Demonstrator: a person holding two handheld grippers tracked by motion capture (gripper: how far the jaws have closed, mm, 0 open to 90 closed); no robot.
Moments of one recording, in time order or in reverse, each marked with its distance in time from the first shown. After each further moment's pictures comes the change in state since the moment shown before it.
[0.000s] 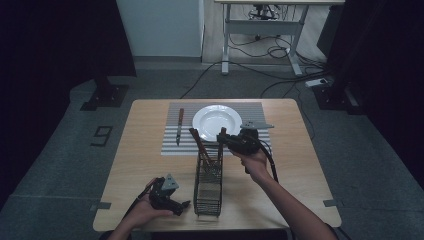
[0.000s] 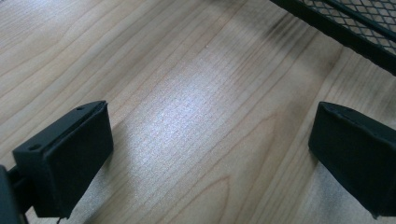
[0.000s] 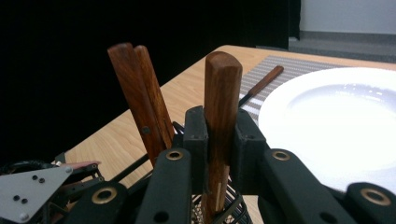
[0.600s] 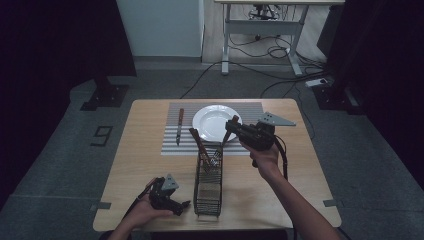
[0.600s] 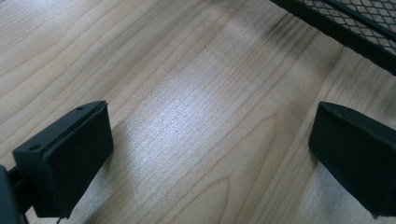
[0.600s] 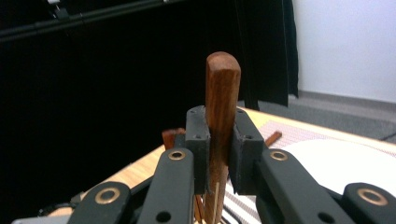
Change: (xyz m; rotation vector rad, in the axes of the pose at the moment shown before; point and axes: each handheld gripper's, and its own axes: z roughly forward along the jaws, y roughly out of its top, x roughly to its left) left arm 0.000 0.000 0.000 0.001 -0.001 0.001; right arm 0.020 0.038 -0.053 -0.221 0.031 -0.064
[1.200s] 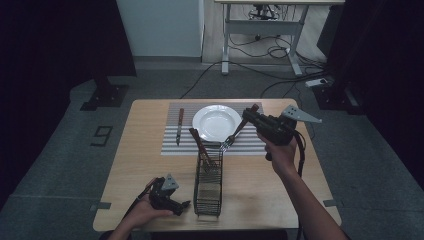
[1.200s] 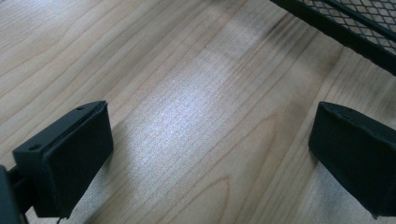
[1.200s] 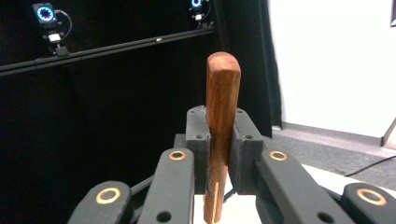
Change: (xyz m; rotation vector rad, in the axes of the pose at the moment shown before) left arm 0.000 0.000 0.000 0.000 0.001 0.001; right arm -0.005 0.033 -0.041 -0.128 -0.051 -0.028
